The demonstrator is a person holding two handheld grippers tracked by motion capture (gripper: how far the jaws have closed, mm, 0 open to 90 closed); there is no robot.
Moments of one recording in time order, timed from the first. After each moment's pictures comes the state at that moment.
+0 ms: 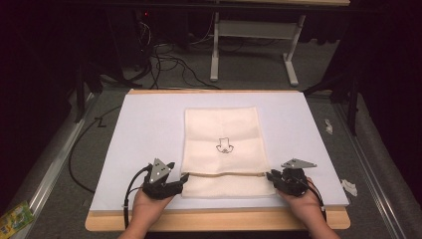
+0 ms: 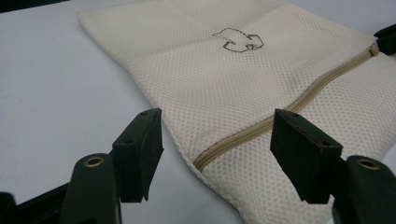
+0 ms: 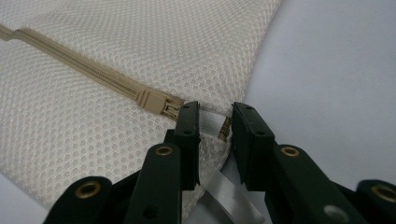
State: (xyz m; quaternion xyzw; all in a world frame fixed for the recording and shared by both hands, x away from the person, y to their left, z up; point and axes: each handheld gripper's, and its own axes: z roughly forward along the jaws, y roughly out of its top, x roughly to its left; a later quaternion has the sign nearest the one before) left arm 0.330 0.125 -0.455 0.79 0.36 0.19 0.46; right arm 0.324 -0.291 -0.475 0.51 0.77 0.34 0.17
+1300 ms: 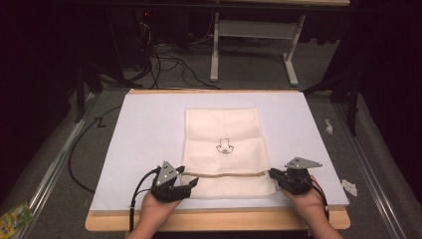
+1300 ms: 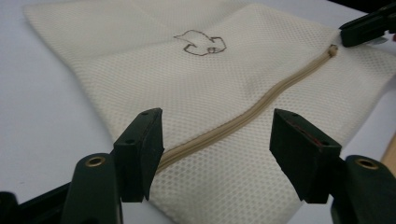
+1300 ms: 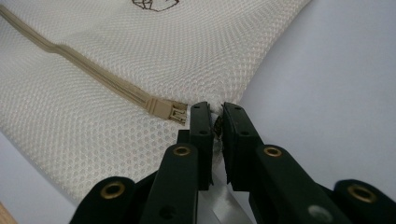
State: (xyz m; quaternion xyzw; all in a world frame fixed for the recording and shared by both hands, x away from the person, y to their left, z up) left arm 0.325 0.104 -0.459 0.79 0.35 0.14 0.48; right arm 0.321 -0.299 -0.462 0.46 0.78 0.37 0.18
